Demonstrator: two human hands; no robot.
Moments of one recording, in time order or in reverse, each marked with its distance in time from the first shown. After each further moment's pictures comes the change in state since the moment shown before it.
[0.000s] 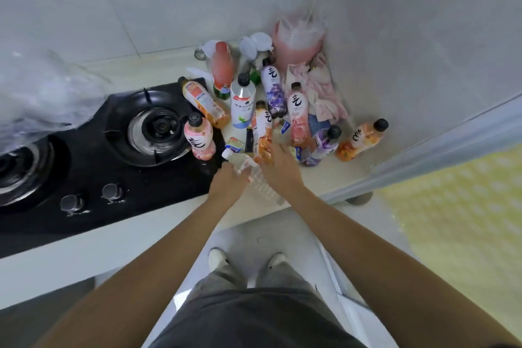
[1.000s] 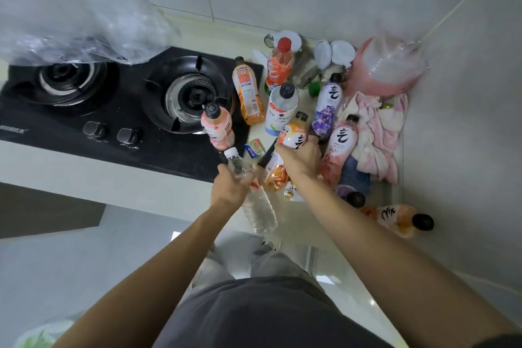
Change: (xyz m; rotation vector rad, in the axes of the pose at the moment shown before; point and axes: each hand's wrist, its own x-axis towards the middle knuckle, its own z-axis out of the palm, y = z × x) left_hand 0.021 0.030 0.049 -0.309 0.416 -0.375; right_hand 0.137 0.003 -0.022 0.301 -0.047 0.112
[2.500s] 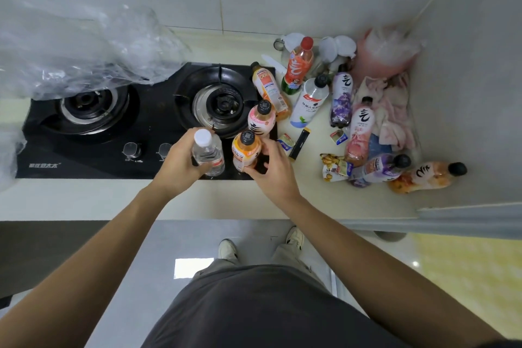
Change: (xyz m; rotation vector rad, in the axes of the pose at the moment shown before) left_hand 0.064 -0.054 -0.246 0.104 -0.206 0.832; right_hand -0.151 -0.026 0.116 -0.057 -0.092 -0.562
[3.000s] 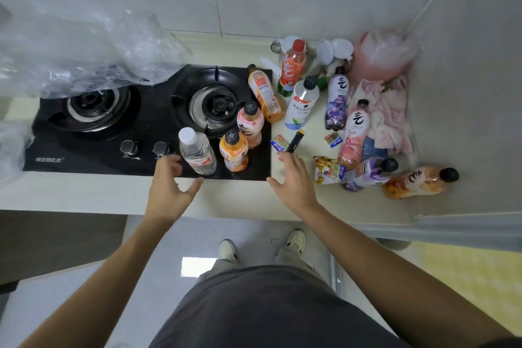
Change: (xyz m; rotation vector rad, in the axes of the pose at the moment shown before) left_hand -0.064 0.003 0.048 0.137 0.321 -0.267; right_hand -0.010 0.067 -0.050 -0.296 -0.096 0.017
